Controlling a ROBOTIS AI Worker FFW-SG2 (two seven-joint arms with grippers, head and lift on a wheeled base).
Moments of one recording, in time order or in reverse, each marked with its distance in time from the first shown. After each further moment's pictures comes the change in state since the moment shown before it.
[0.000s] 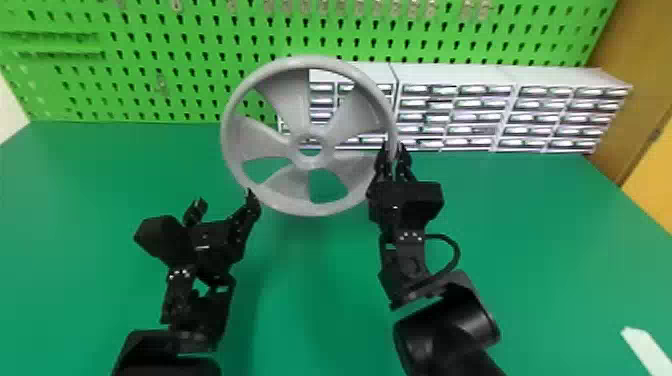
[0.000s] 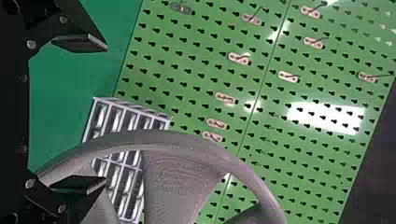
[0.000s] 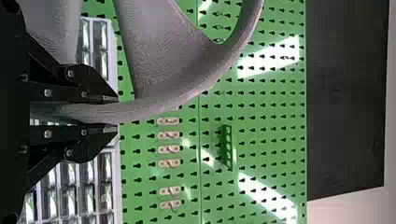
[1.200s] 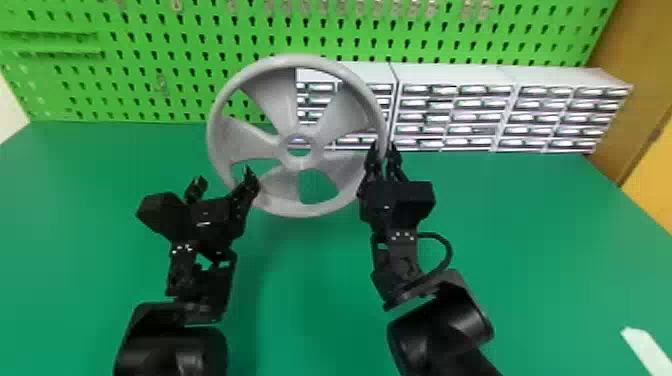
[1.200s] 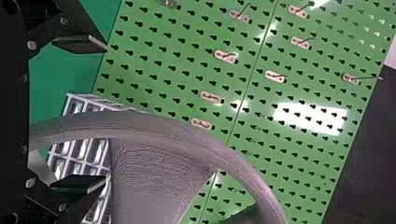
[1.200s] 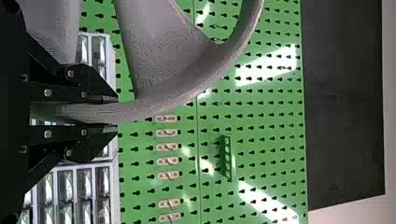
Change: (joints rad) left arm -0.120 -0.002 -0.019 0.120 0.034 -0.064 -0.004; right arm -0.009 0.000 0.040 0.000 -0.015 -0.003 0.003
